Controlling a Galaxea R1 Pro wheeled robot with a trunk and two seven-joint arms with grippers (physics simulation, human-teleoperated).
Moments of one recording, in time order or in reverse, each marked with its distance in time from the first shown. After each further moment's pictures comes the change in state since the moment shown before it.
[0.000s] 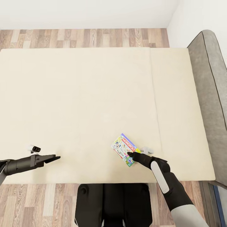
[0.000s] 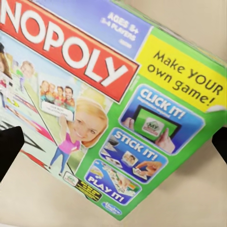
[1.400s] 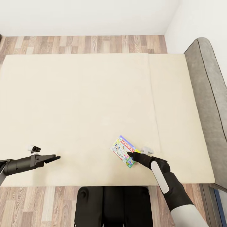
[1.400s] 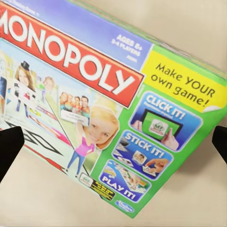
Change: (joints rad) left arm 0.000 0.000 0.000 0.000 0.000 -0.001 0.000; right arm 0.001 0.000 0.000 -0.002 0.000 0.000 0.000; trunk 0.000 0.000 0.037
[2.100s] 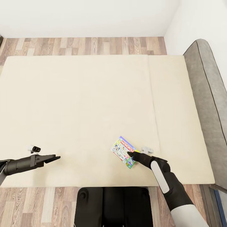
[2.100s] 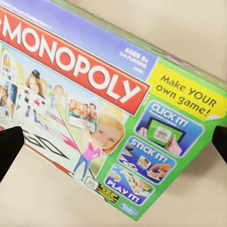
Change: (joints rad) left arm 0.000 0.000 0.000 0.000 0.000 0.000 0.000; right arm 0.000 0.000 0.001 -0.007 0.001 0.001 0.000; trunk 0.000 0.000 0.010
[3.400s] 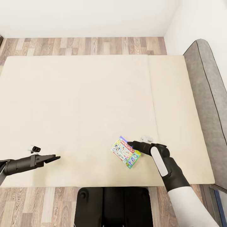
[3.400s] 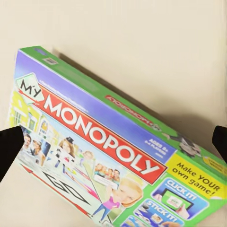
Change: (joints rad) left arm 0.000 0.000 0.000 0.000 0.000 0.000 0.000; right arm -0.148 -0.003 -0.006 0.020 0.002 0.120 -0.024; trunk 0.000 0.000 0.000
